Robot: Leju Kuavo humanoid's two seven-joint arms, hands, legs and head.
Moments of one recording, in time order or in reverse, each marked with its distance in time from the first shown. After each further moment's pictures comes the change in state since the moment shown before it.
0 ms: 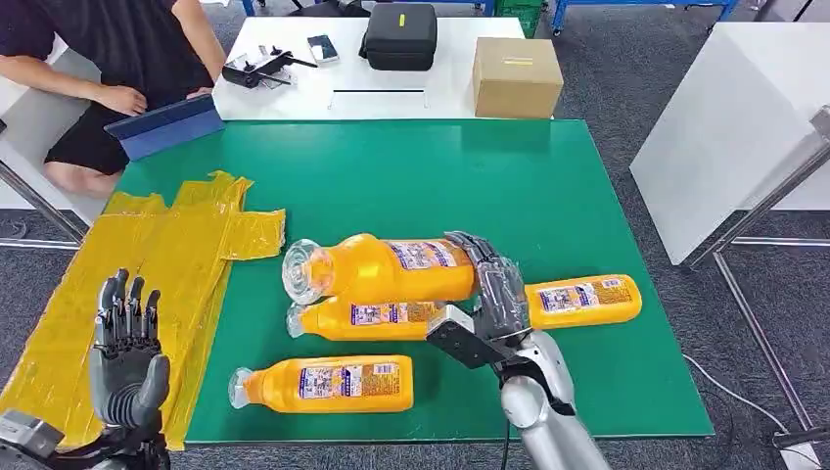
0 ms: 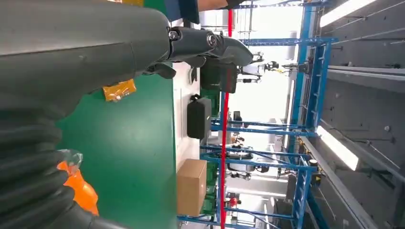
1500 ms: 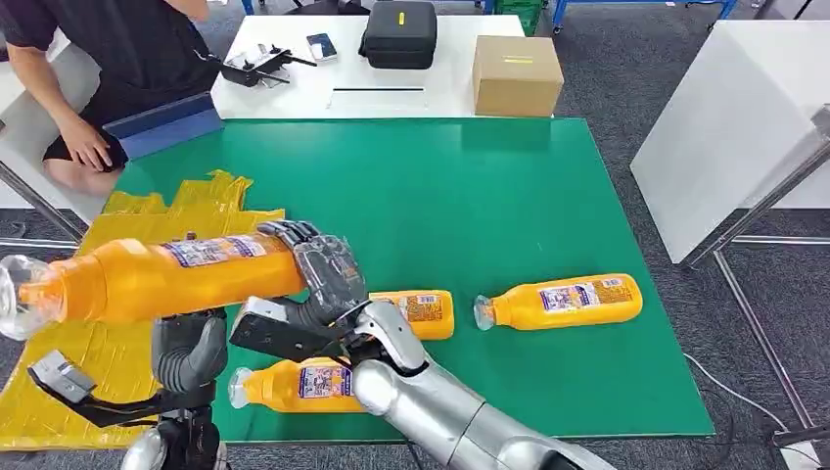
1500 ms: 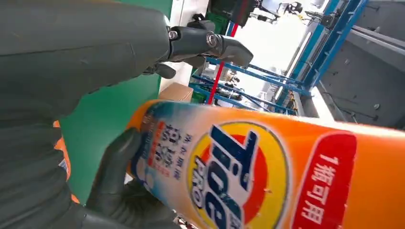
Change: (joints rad) left arm -0.053 0.002 -0.272 -0.033 0.330 0.034 0.225; right arm -0.410 0.252 0.614 0.425 -0.242 -0.208 0.201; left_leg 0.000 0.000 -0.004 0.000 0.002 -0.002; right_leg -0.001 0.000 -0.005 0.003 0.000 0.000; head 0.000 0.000
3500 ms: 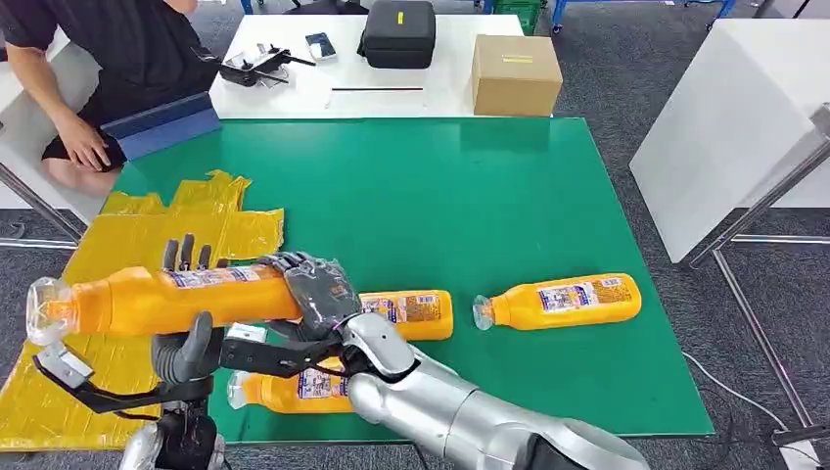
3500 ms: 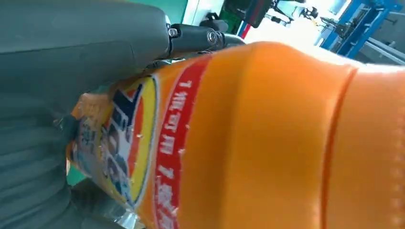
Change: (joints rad) left arm -0.044 0.020 0.029 0.089 0.110 -0.035 0.031; right arm -0.110 0.002 0.319 0.184 -0.079 0.058 0.171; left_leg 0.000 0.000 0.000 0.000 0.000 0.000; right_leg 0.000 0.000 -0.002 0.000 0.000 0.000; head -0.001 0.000
